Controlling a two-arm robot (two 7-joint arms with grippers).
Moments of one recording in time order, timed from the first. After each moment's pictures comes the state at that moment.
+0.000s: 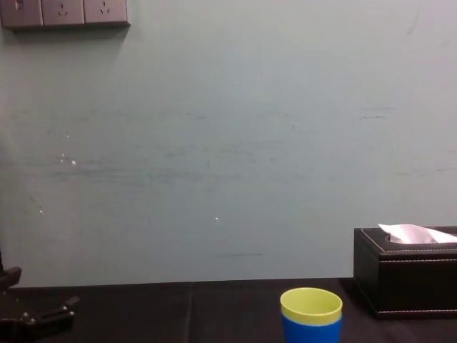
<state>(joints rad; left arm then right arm) -0.20 0.60 0.45 -1.41 -0.25 -0.12 0.03 0.01 0.58 -0.39 -1.71 0.40 0.10 0.47</state>
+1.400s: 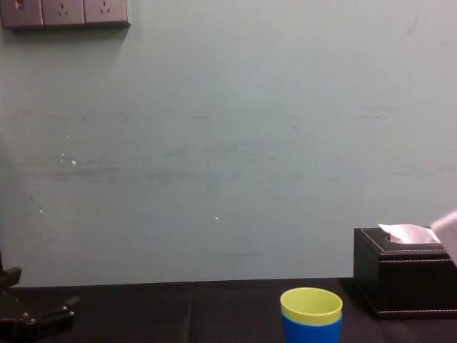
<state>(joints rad) -0.20 0.60 0.45 -1.41 -0.25 -0.12 0.03 0.10 0.49 -0.48 -1.59 0.34 0.11 0.48</state>
